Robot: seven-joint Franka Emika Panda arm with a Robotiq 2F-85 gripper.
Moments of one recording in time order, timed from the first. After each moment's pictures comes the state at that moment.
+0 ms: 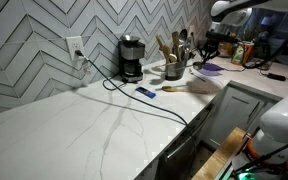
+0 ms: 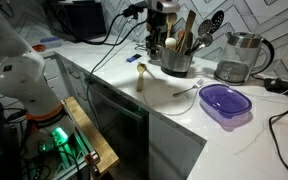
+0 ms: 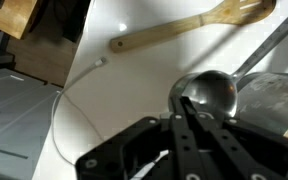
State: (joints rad) arm -0.25 -0.21 -0.22 -2.10 0.11 1.87 0.53
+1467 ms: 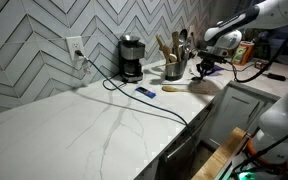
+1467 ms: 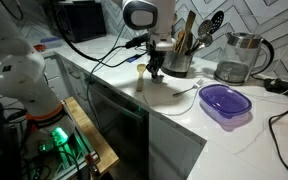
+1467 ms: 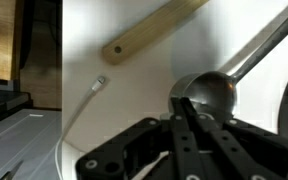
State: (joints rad) arm -0.27 -0.11 -0.23 -2.29 0.13 2.16 0.76
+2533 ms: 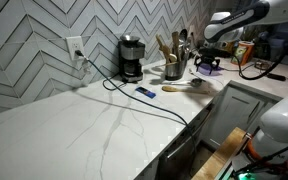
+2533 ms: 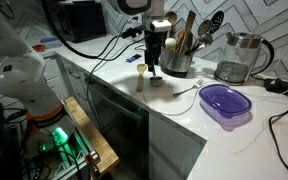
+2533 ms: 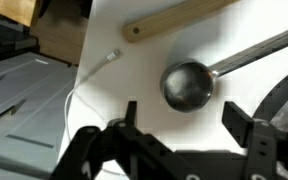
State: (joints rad) arm -0.26 -0.22 -0.16 -2.29 -0.08 2.11 0.72
